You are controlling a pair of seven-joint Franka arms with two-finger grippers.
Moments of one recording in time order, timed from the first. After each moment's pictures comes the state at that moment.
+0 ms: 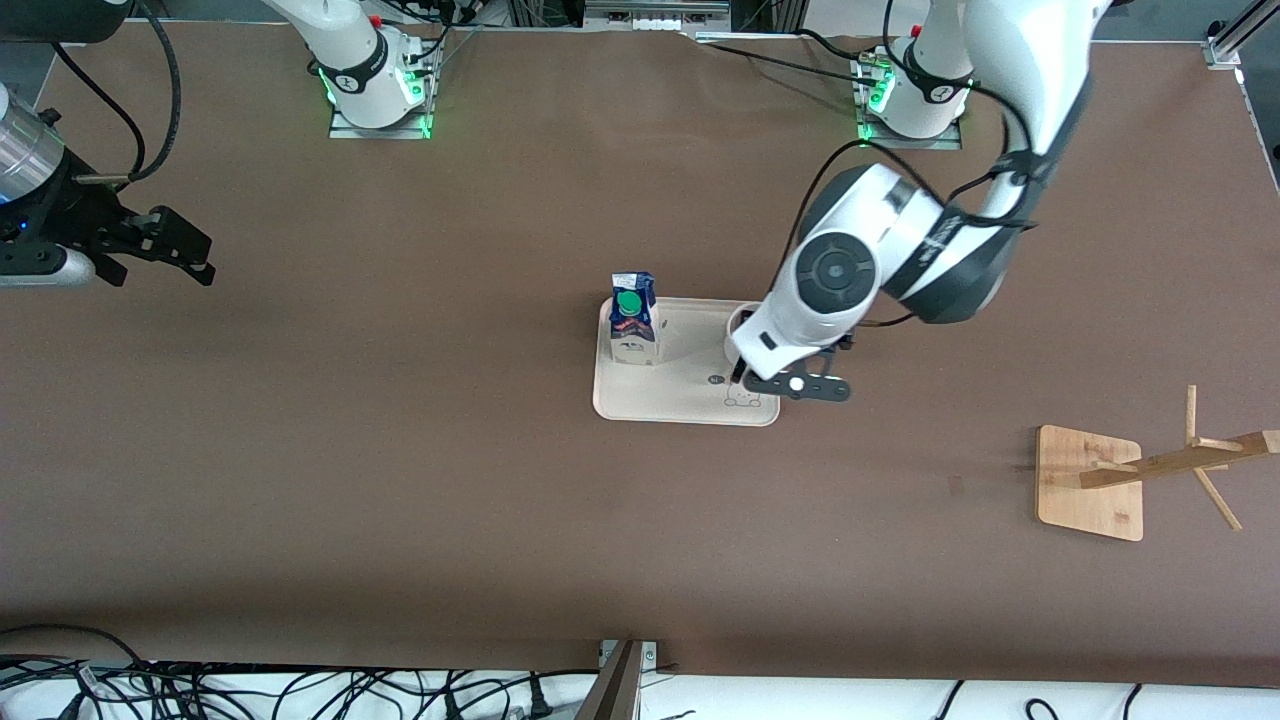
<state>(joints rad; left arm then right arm) -0.10 0.55 -0.47 -1.43 0.21 1.73 -0.49 0.18 0.01 -0.12 -1.65 0.00 1.76 0.05</state>
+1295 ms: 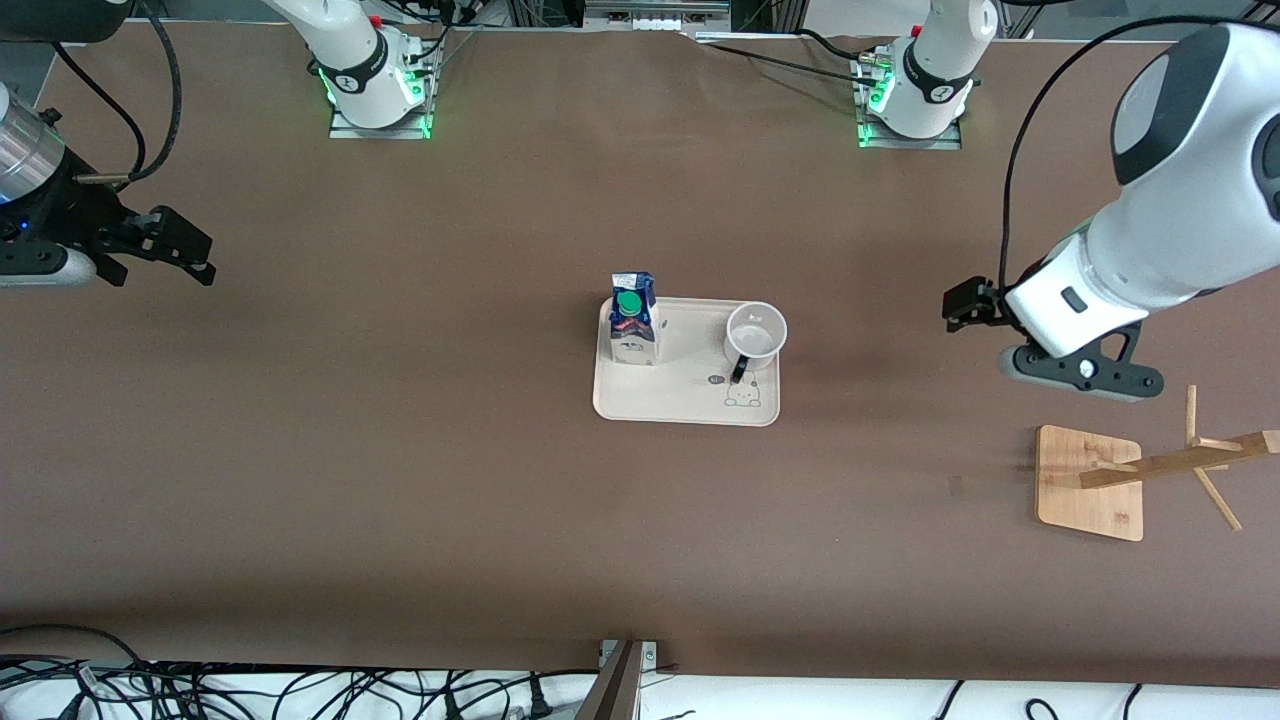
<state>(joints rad) 0.17 0.35 -0.47 -1.29 0.13 1.52 -0.11 0.18 0.01 -0.12 -1.65 0.00 1.76 0.05</state>
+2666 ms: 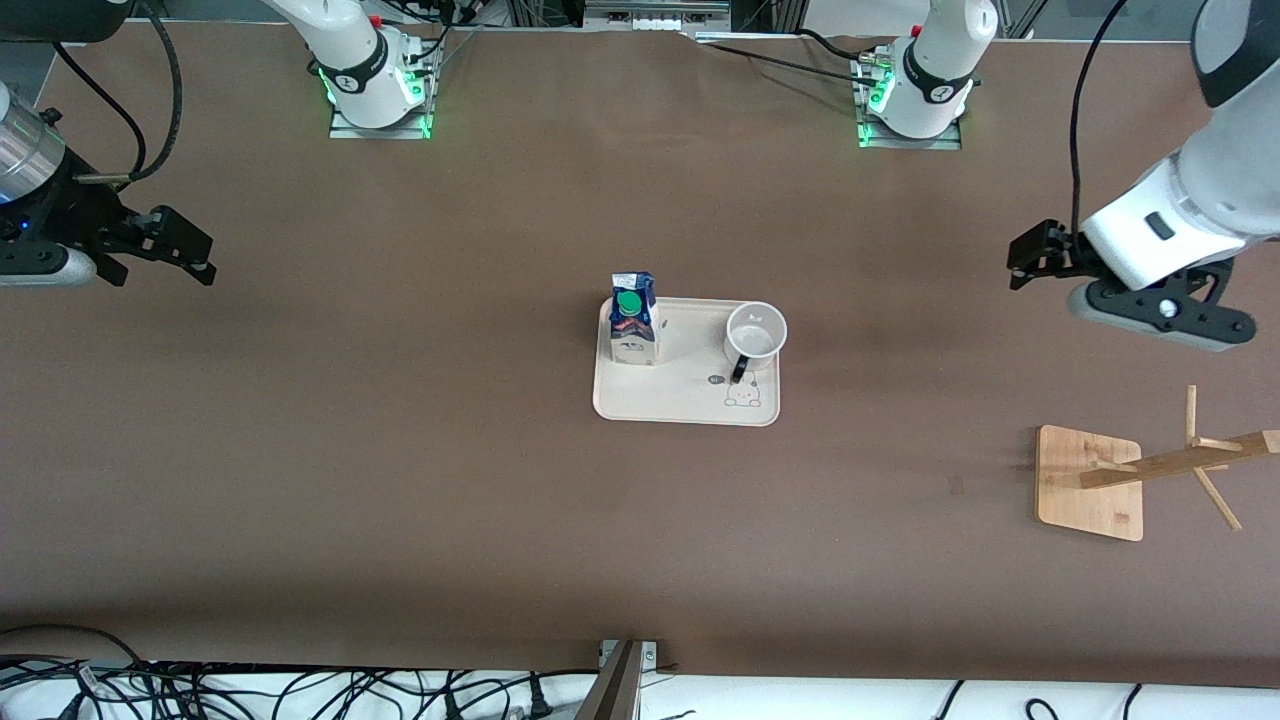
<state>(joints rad) 0.06 0.16 -0.21 -1.43 0.05 1.53 0.09 0.18 0.01 -0.12 -1.65 0.00 1.76 0.05</state>
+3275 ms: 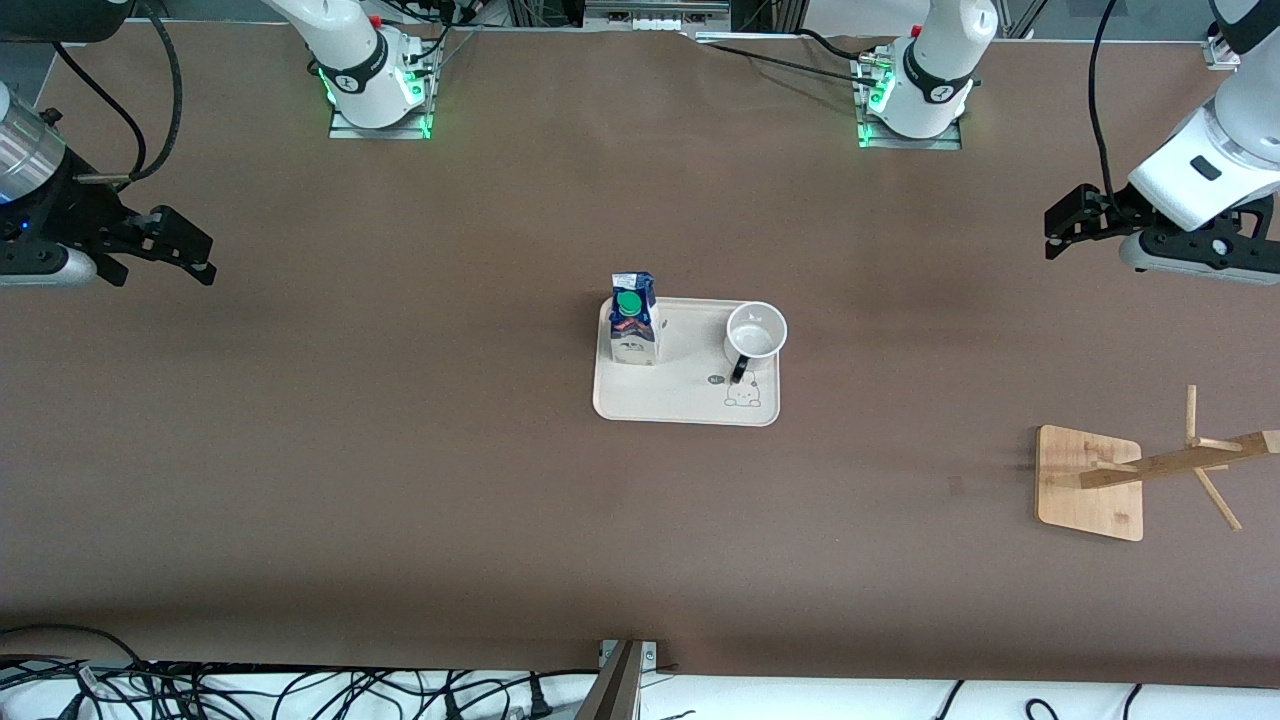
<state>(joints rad) -0.05 -0.05 -0.03 -1.74 0.03 1.70 0.09 0.18 0.01 -0.12 -1.65 0.00 1.76 0.05</state>
